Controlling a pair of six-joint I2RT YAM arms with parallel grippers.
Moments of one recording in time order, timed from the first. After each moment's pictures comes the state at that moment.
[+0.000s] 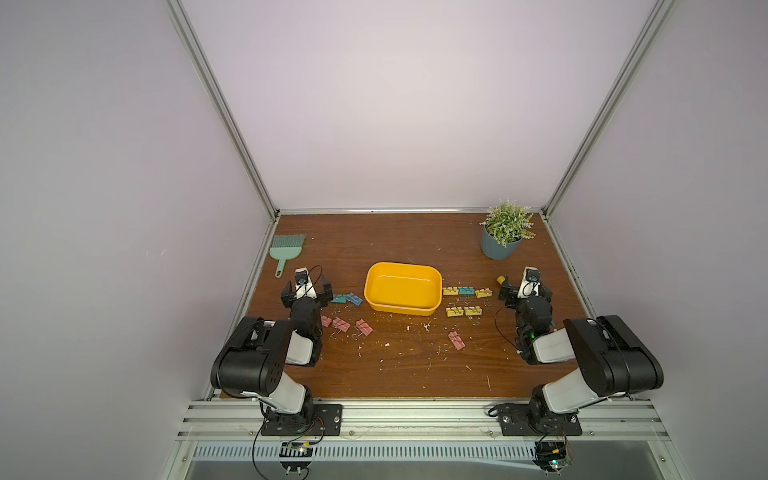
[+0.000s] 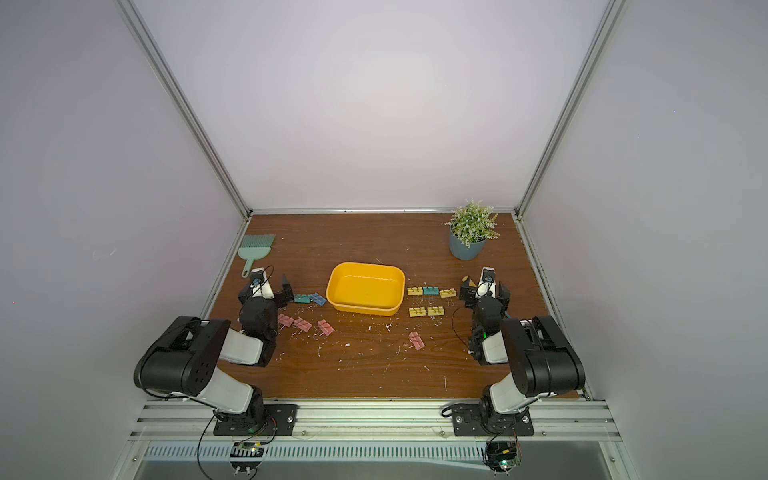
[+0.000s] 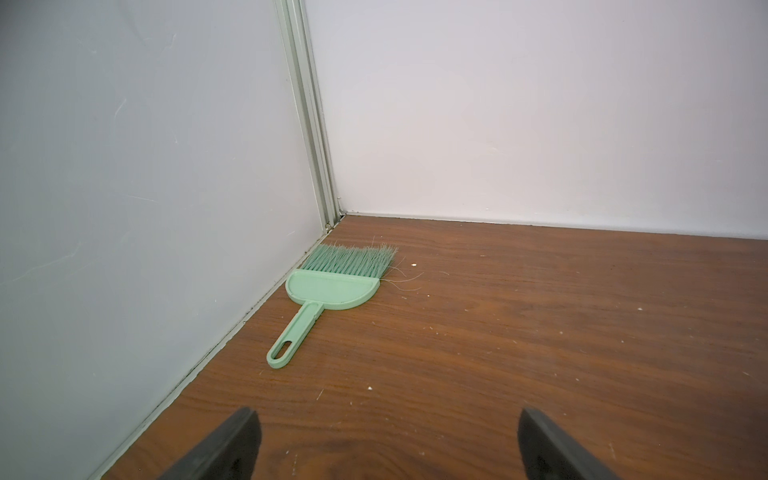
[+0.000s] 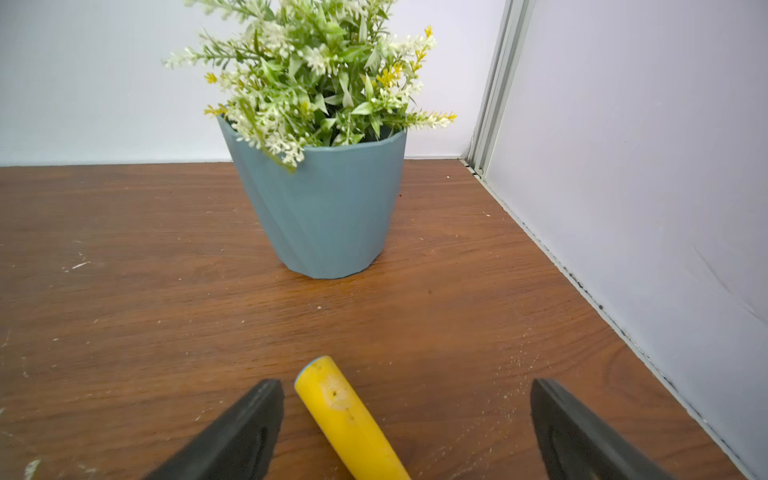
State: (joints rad) left arm -0.08 1.55 0.17 1.28 -0.38 0.01; right arm 0.10 1.55 0.19 1.17 0.36 -0.02
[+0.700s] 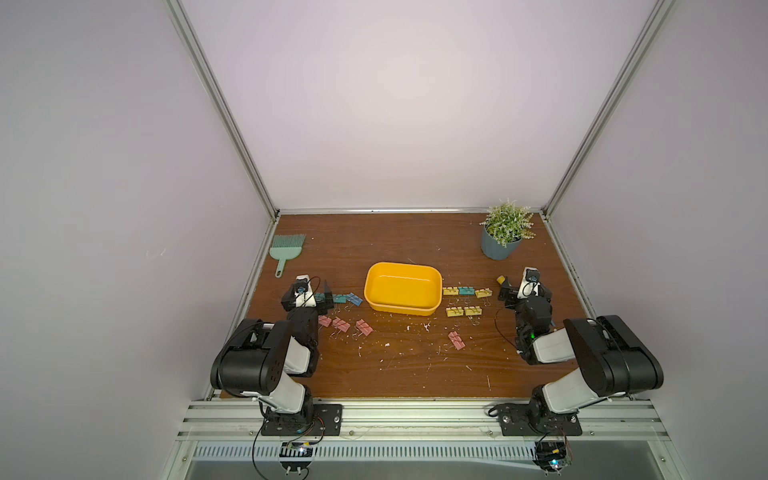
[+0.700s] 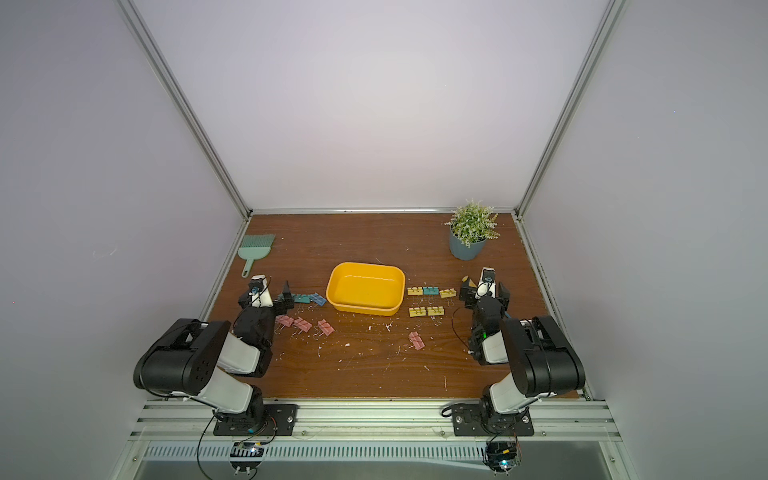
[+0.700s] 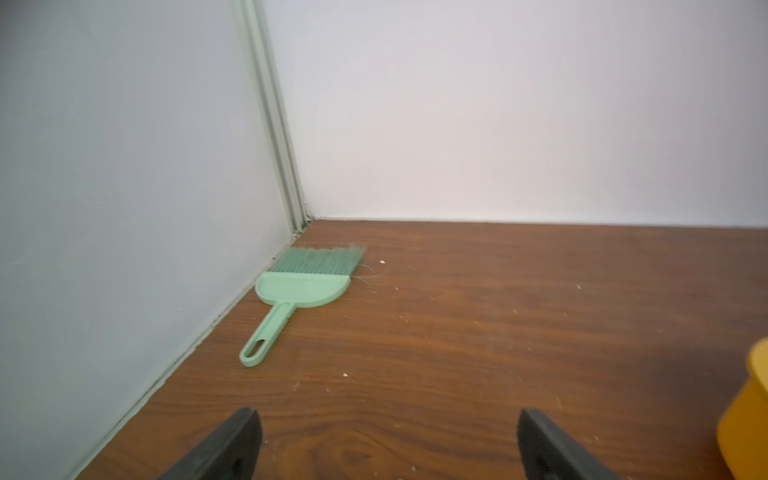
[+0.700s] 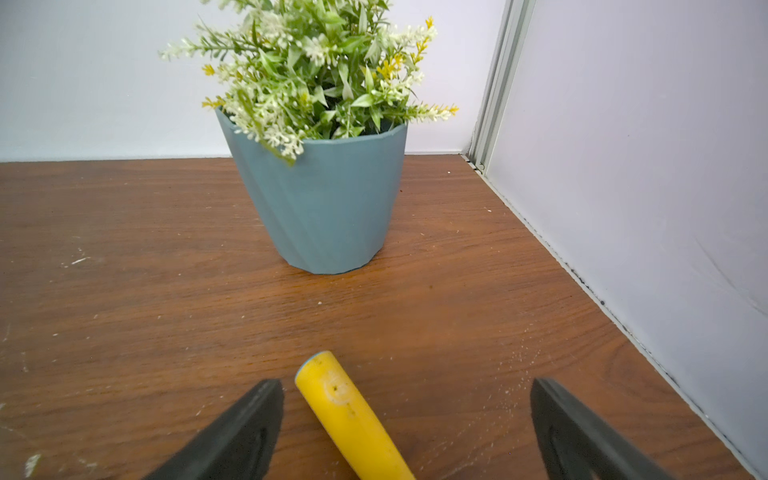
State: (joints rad) left arm -0.02 1.56 0.07 1.44 -0.25 0.01; right arm 0.10 1.55 0.19 1.17 0.36 -0.02
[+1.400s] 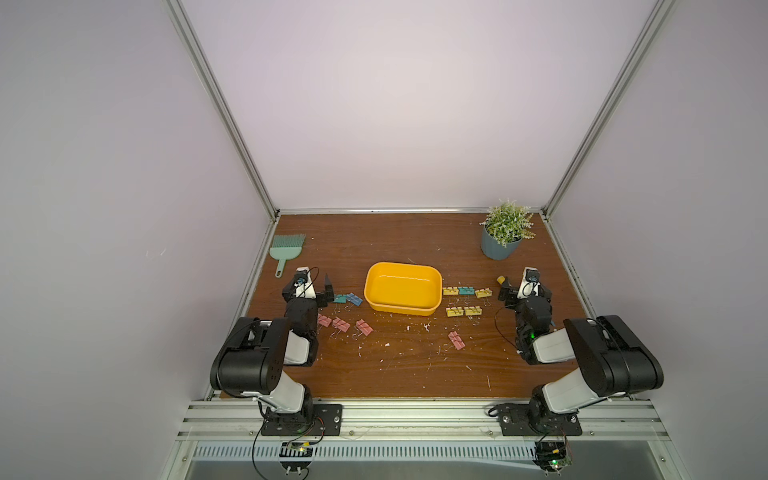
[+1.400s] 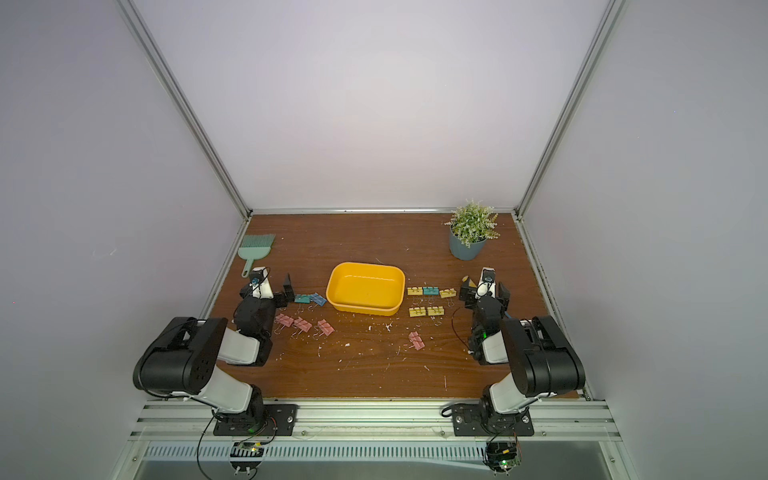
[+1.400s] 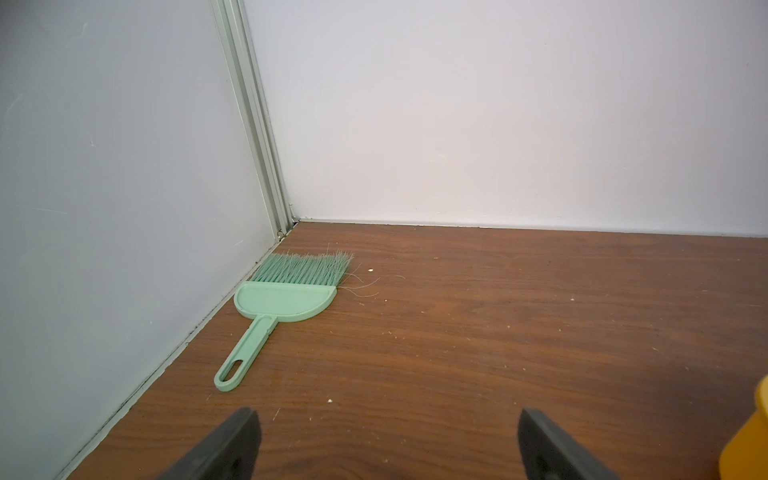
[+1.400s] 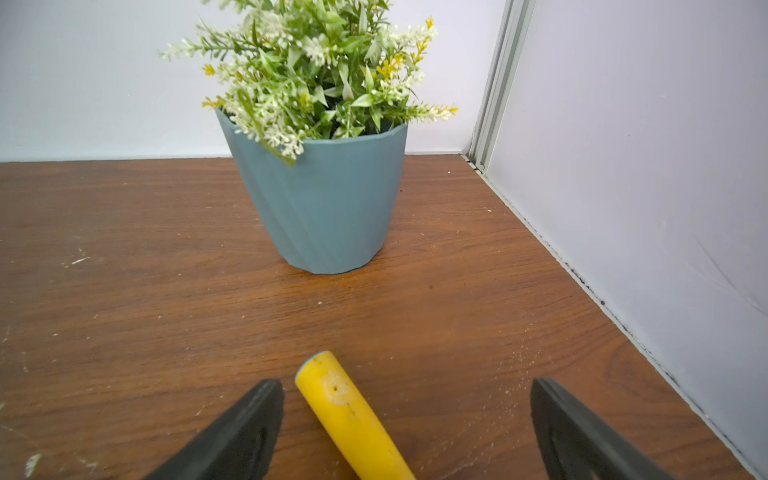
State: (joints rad) left arm -0.01 1.56 0.17 1.30 -0.16 0.01; right arm 0.10 1.55 0.19 1.17 0.36 -0.02
